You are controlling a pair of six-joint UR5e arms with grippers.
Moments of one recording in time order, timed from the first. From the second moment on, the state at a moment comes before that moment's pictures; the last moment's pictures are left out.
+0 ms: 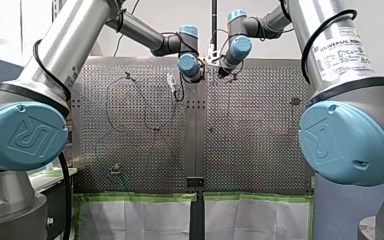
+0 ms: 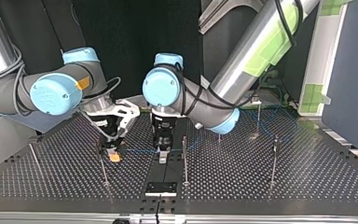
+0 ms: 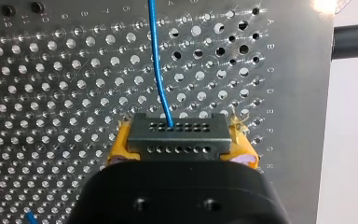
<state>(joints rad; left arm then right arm) -0.54 -2.02 -1.21 -3.01 -1.98 -1.84 2.12 -1.16 1.13 0.15 1.58 1.71</state>
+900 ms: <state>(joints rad) -0.54 -2.02 -1.21 -3.05 -2.00 -1.84 2.12 -1.16 1.13 0.15 1.57 1.72</state>
